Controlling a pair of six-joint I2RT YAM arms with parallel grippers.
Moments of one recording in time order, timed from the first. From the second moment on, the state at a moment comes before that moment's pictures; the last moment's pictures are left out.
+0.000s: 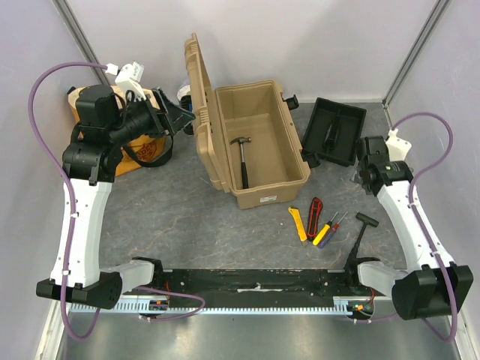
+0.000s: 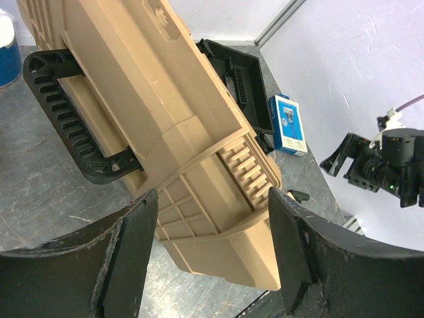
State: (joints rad) left arm -0.15 1.20 1.68 -0.75 0.48 -0.40; right arm 0.11 1.16 1.10 -0.97 0.66 0.57
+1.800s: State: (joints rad) left arm -0.15 1.18 1.65 -0.75 0.47 -0.38; right arm -0.20 1.34 0.68 -0.75 0.09 0.67
